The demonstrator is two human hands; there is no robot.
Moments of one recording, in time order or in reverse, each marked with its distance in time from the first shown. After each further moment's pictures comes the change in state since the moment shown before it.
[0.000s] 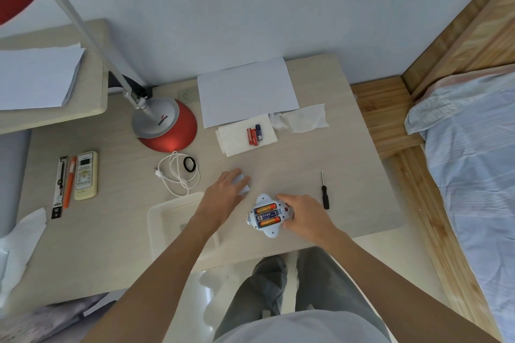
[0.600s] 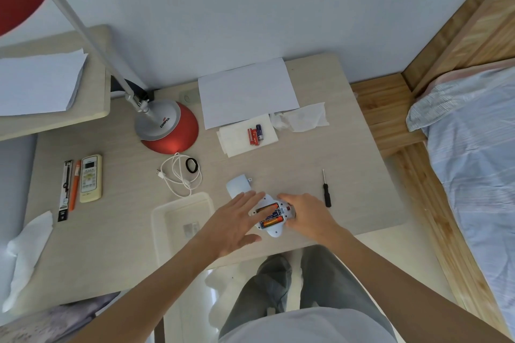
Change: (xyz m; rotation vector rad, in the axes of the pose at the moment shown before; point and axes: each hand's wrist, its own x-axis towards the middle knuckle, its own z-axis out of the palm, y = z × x) left_hand -0.051 0.030 -0.002 0.225 -0.165 0.388; right_hand 0.001 0.001 0.004 -0.068 0.005 -0.007
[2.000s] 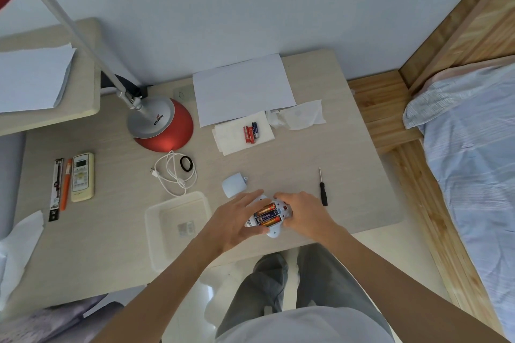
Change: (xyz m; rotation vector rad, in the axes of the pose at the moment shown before) left_hand 0.015 0.005 0.009 -0.351 0.113 -0.167; right_hand 0.001 0.002 -0.001 -0.032 -0.025 -0.011
